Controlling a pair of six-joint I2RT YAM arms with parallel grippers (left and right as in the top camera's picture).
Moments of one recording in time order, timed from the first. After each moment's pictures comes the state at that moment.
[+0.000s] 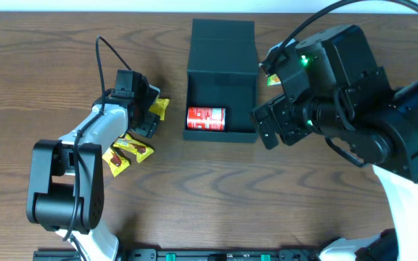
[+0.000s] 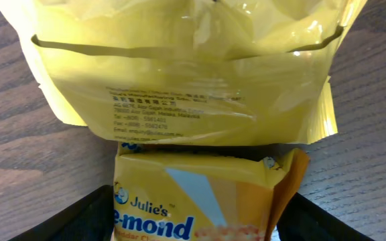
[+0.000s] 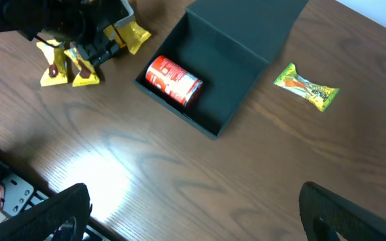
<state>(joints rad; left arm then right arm) -0.12 1.85 1.05 -0.45 -0.01 0.32 0.58 1.57 2.29 -1.69 0.01 0.03</state>
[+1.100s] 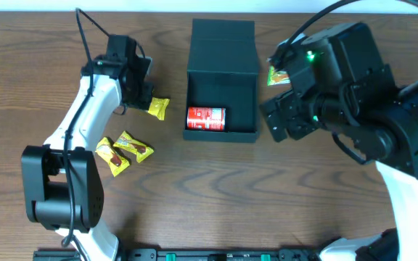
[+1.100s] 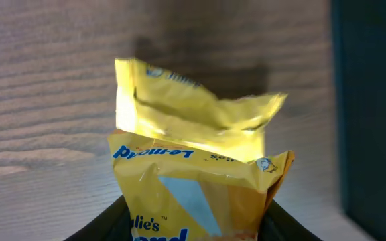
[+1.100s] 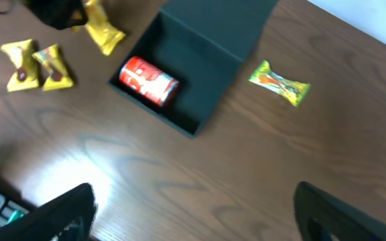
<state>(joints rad) -0.12 1.85 1.44 -0.85 0.08 0.08 0.54 1.57 2.29 -1.69 0.08 0.02</state>
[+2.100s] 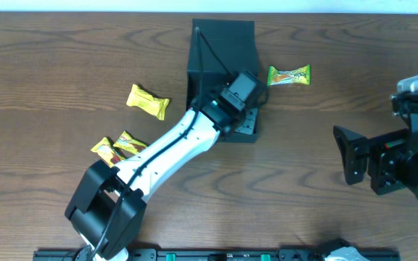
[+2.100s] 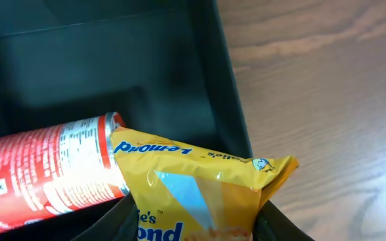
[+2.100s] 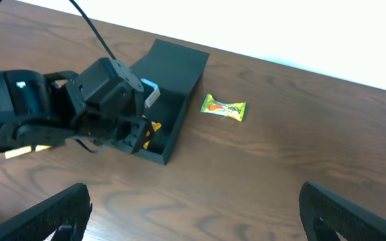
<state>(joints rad) -0.77 1.85 1.48 -0.67 -0.07 -0.51 0.38 1.24 2.30 -1.69 0.10 0.05</state>
